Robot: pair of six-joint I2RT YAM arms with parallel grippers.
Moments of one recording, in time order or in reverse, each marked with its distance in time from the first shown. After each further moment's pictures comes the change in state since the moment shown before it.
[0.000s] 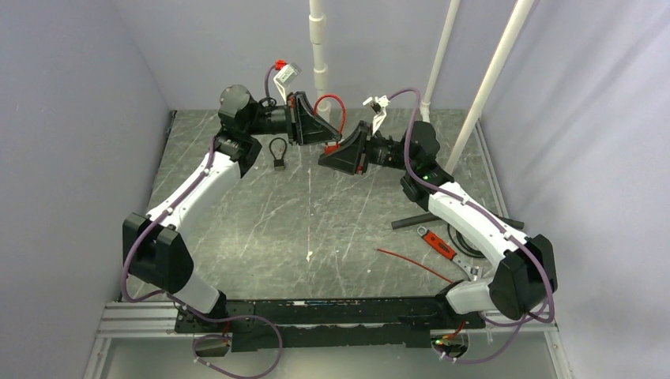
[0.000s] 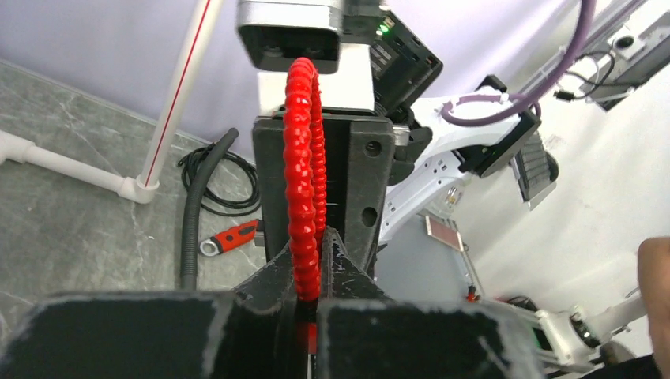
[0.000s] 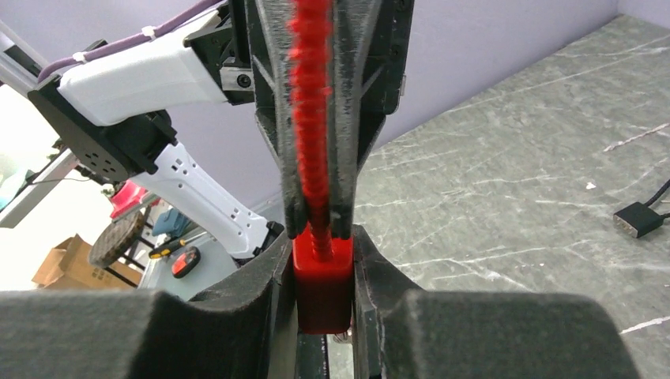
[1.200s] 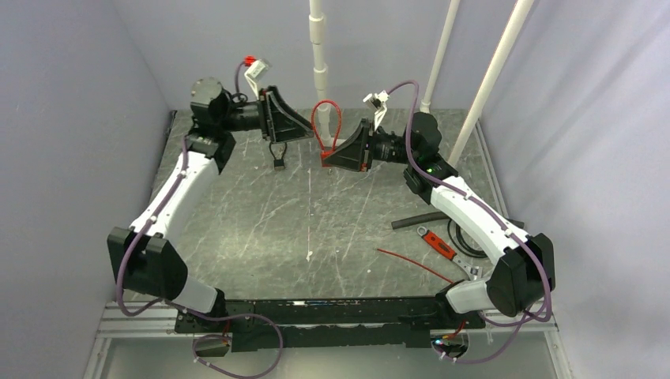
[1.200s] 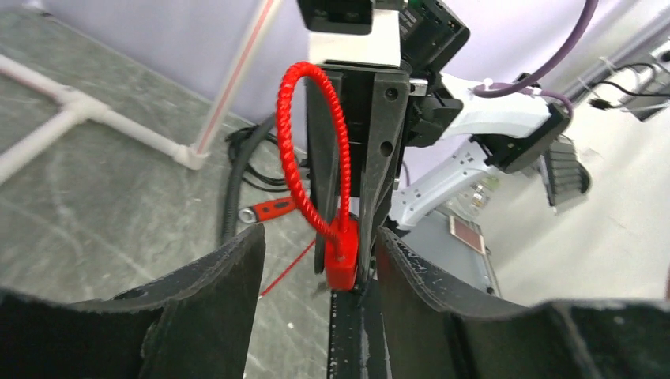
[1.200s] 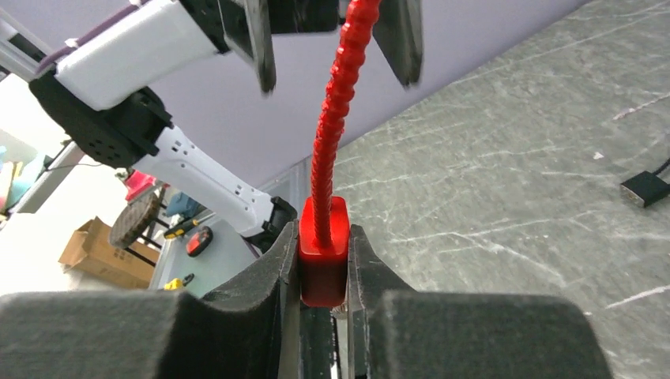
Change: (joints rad) left arm 0.129 -0.048 0.005 -0.178 0.078 0.089; right arm -0.043 0.024 0.062 -0.124 -0.085 -0.008
